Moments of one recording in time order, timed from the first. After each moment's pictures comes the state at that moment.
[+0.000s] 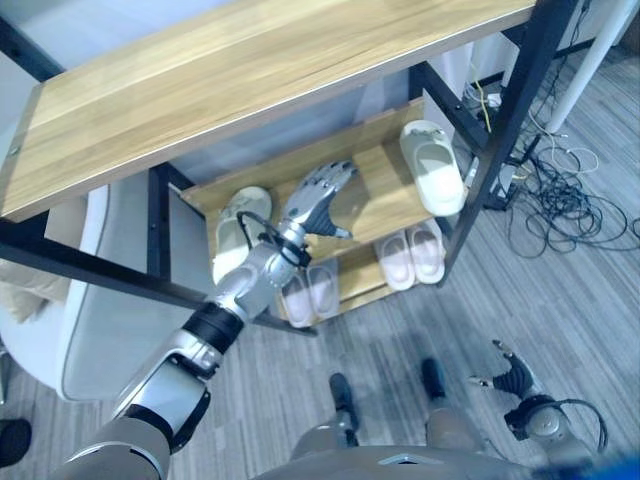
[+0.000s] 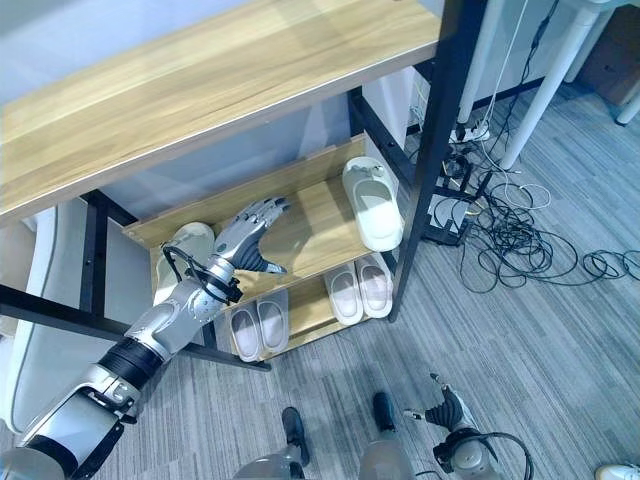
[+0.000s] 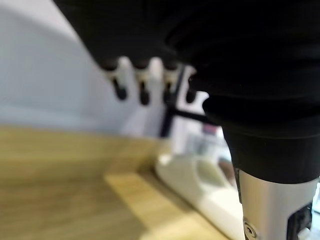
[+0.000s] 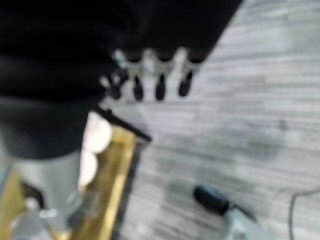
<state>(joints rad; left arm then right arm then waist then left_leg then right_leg) -0.56 0.47 -0.49 0.38 0.62 -0.17 0.33 0.11 -0.46 0.24 0.76 -0.12 -0.14 -0.21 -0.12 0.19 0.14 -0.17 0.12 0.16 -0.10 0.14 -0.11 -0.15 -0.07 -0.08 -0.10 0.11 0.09</state>
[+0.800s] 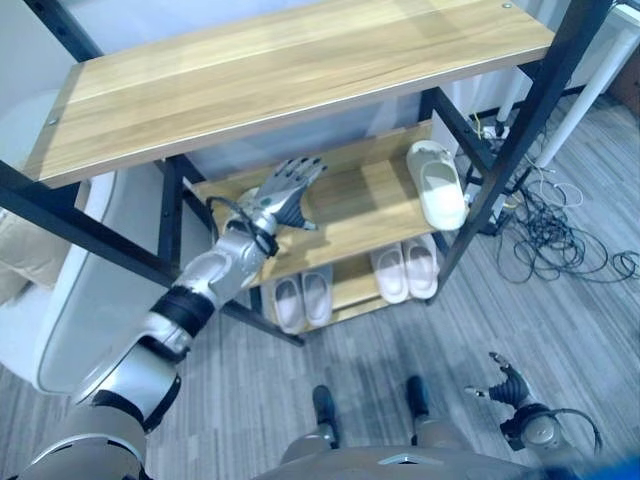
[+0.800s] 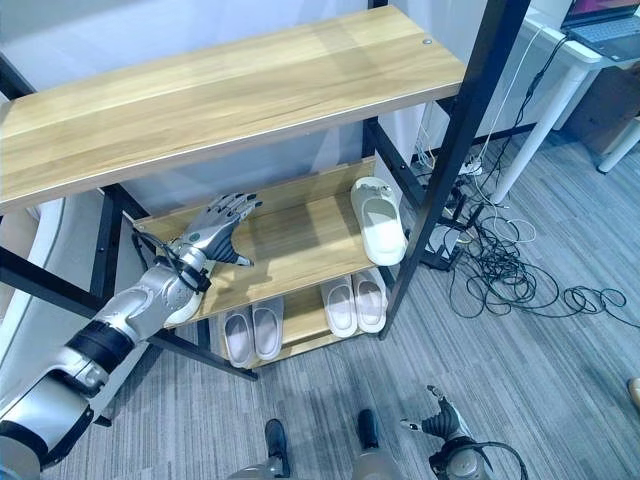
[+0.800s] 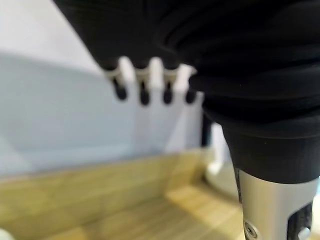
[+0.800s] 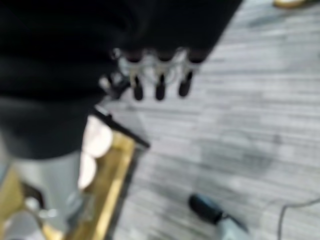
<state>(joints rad) -0.75 0.64 -0.68 0.59 0.62 -0.14 0.32 0.11 -0.43 0.28 0.80 -0.11 -0.14 -0.20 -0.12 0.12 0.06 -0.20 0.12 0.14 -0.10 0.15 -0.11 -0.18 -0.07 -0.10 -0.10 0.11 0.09</state>
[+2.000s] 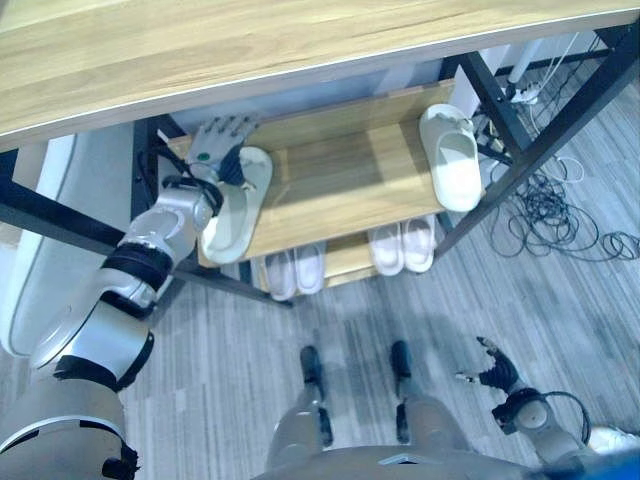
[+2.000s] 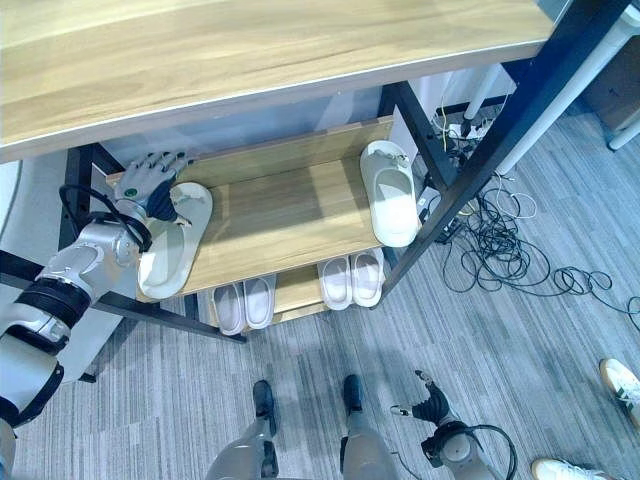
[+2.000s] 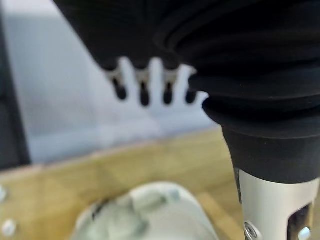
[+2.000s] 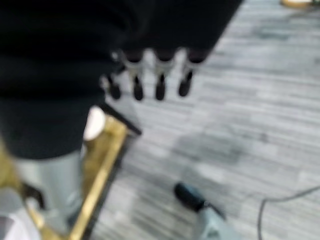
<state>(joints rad) -0.92 0.81 -0.63 0.74 0.61 -0.05 0.29 0.07 -0.44 0.28 0.74 -0.10 -0.14 -0.16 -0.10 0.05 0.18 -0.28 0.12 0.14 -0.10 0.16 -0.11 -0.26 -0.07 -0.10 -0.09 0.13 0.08</state>
